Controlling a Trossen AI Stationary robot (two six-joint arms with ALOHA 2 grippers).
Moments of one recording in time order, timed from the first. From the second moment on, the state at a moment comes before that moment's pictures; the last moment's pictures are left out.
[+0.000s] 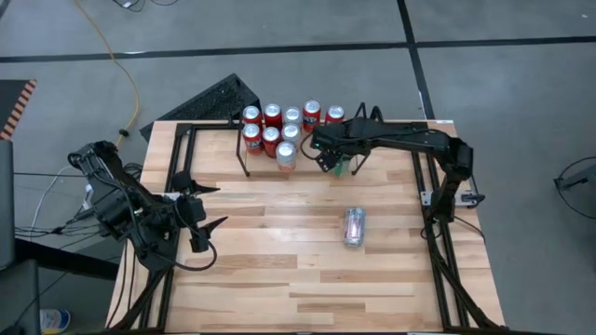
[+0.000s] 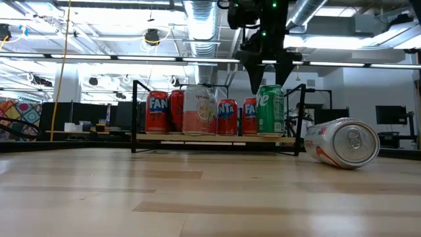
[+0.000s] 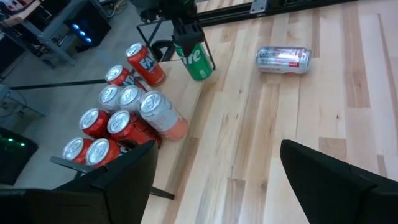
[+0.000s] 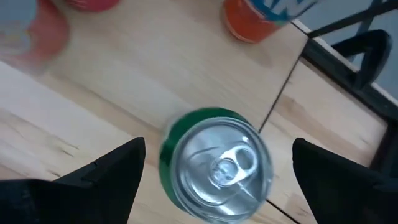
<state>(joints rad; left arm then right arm) -0.79 1.22 1.48 -1.28 -0.99 -0.59 -0.28 1.79 1.66 -1.24 0.41 0.68</state>
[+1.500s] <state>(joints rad) -0.79 1.22 1.48 -1.30 -0.94 -0.62 -0.28 1.89 1.72 -1.34 0.39 0.68</state>
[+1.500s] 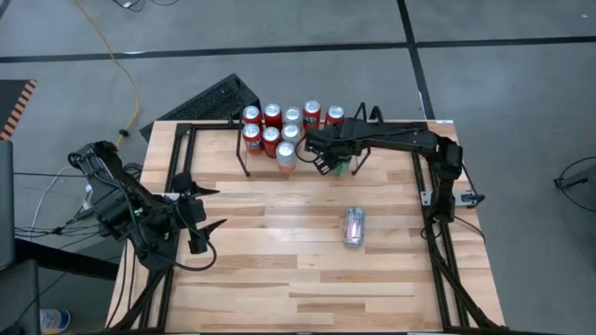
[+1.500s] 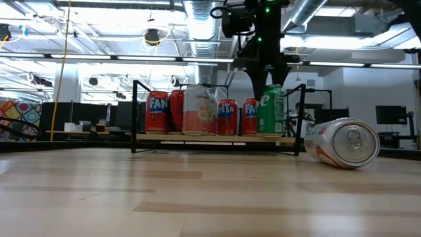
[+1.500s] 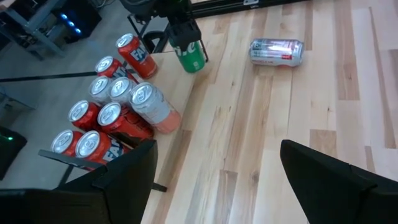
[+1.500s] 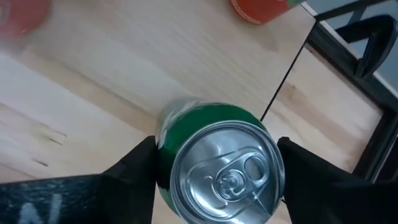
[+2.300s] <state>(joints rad) -0.79 1.22 1.48 -1.37 -0.94 -0.72 -0.28 1.89 1.72 -1.22 0.41 -0.25</state>
